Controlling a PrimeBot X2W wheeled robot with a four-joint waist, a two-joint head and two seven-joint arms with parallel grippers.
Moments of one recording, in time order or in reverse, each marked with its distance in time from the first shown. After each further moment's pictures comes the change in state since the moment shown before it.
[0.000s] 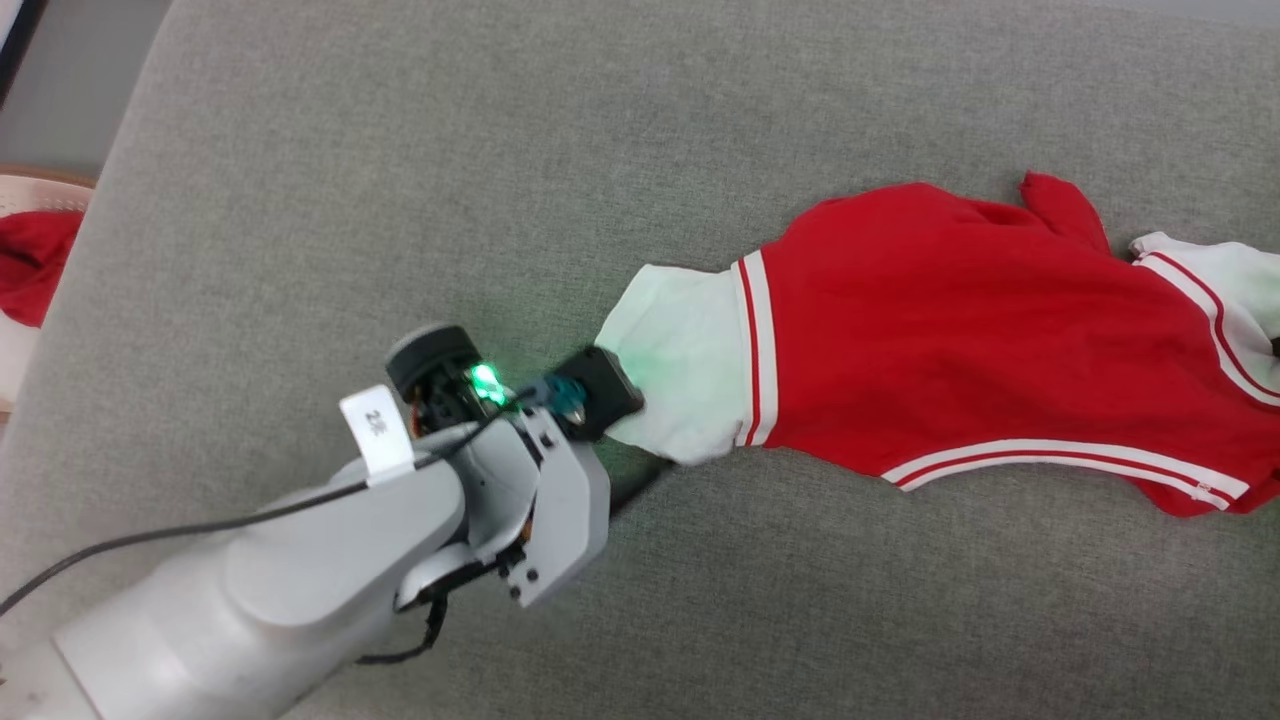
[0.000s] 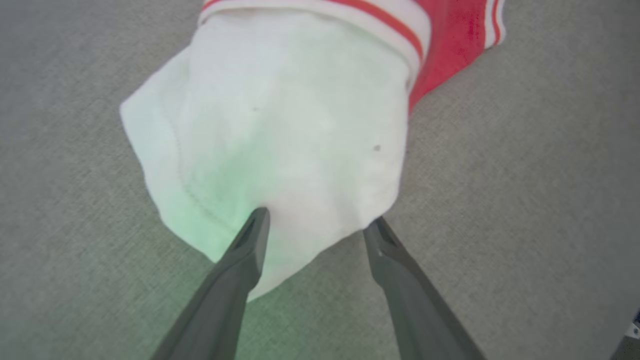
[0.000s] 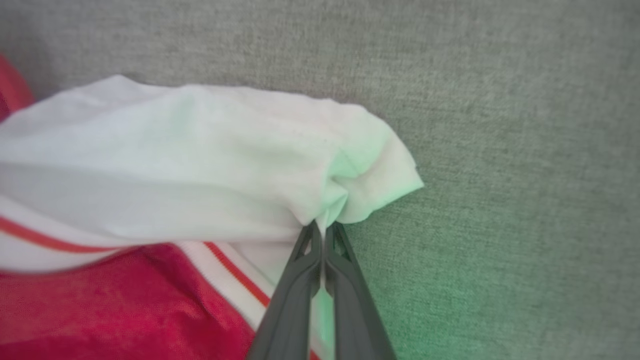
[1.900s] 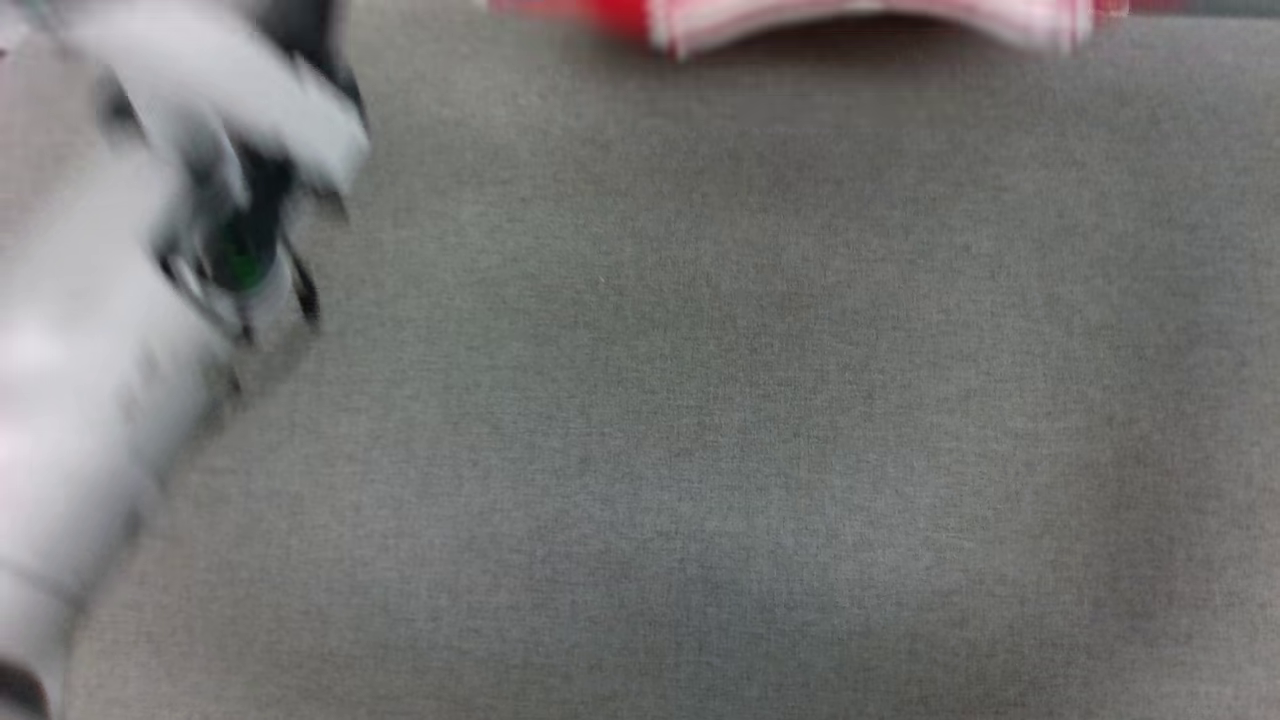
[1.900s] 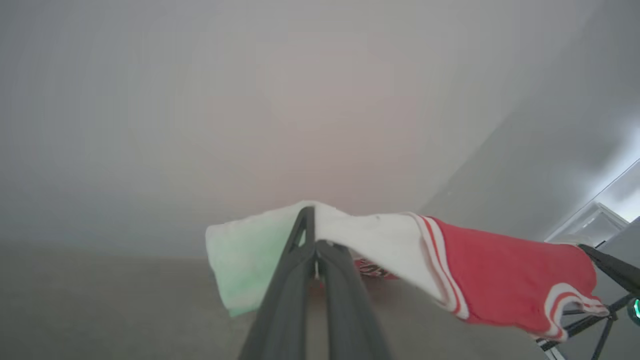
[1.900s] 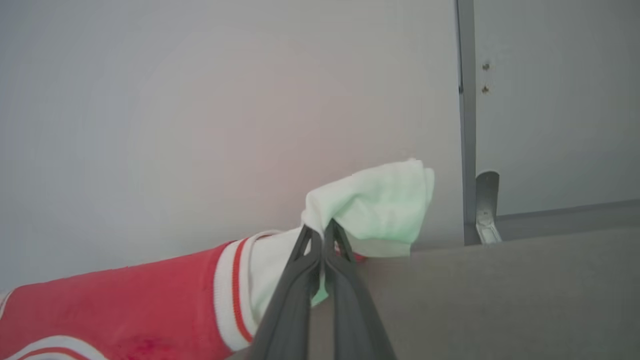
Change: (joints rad) left arm -0.277 -0.037 0.331 0.453 -0.700 0.000 -0.456; right arm -0.357 0.153 -0.063 -0.052 0.184 -0.001 -0.507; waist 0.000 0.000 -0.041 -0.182
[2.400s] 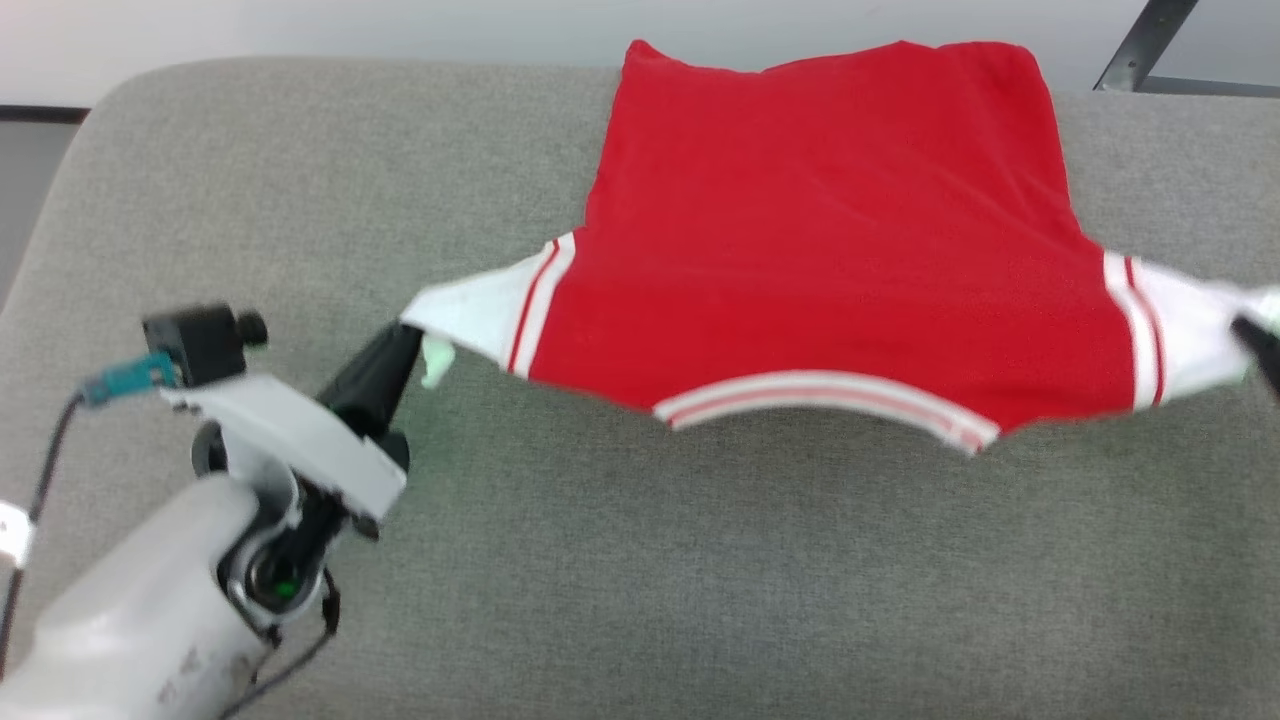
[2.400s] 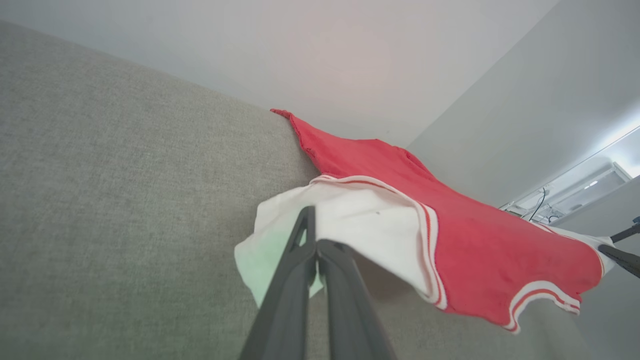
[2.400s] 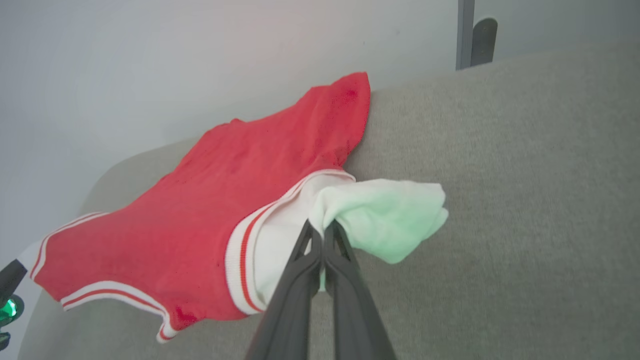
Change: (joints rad) left arm 0.530 0.105 0.054 -0.274 0.060 0.000 -0.010; right arm 0.673 0.061 -0.109 -0.528 0.077 0.000 0.295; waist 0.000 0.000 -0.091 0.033
